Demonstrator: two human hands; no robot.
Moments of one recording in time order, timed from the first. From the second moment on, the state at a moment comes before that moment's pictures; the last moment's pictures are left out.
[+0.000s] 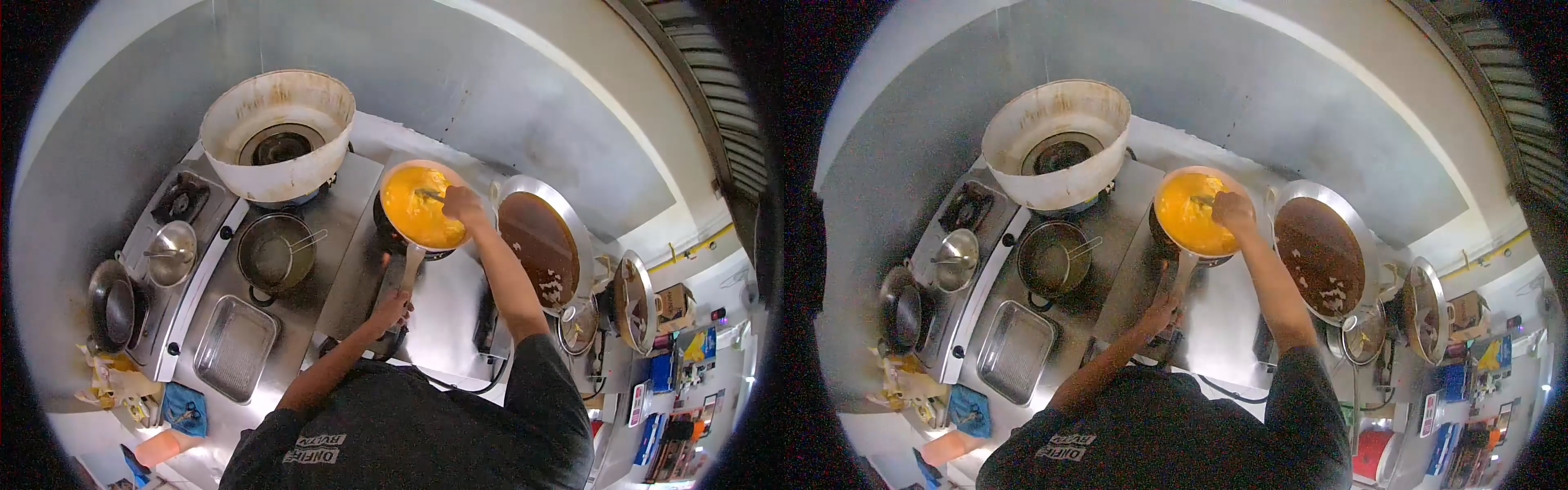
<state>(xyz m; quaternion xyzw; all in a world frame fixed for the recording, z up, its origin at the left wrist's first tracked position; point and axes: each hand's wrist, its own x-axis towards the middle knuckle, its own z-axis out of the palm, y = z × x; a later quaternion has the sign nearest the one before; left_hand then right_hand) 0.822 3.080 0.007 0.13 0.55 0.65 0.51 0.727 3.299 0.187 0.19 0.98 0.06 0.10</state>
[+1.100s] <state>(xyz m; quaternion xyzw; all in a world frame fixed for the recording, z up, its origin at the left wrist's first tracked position) 0.822 3.081 0.003 0.12 0.56 0.64 0.51 0.774 3.311 0.170 0.20 0.92 -0.31 0.17</state>
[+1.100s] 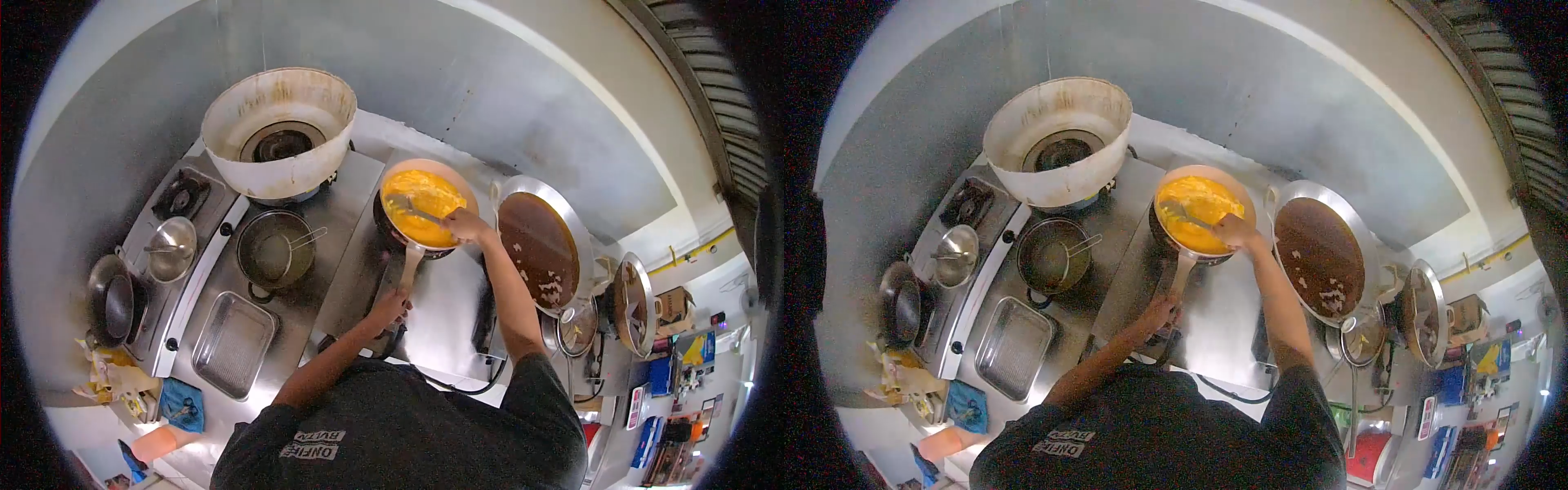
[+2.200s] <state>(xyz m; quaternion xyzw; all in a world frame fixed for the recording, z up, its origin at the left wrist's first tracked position) 0.822 3.078 0.013 0.08 0.53 0.65 0.54 0.808 3.273 0.260 0.21 0.94 0.15 0.22</state>
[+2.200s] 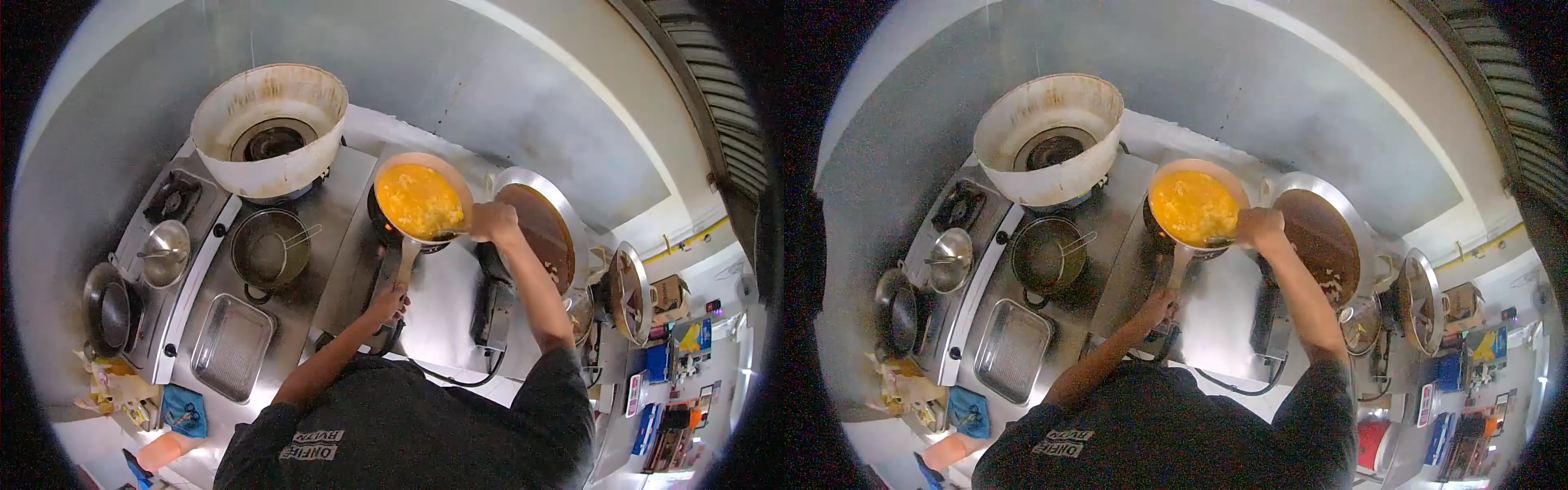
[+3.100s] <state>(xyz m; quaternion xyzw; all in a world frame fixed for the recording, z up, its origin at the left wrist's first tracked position) 0.820 3.078 0.006 0.10 0.56 0.63 0.52 0.724 3.322 0.159 0.13 0.98 0.13 0.04</state>
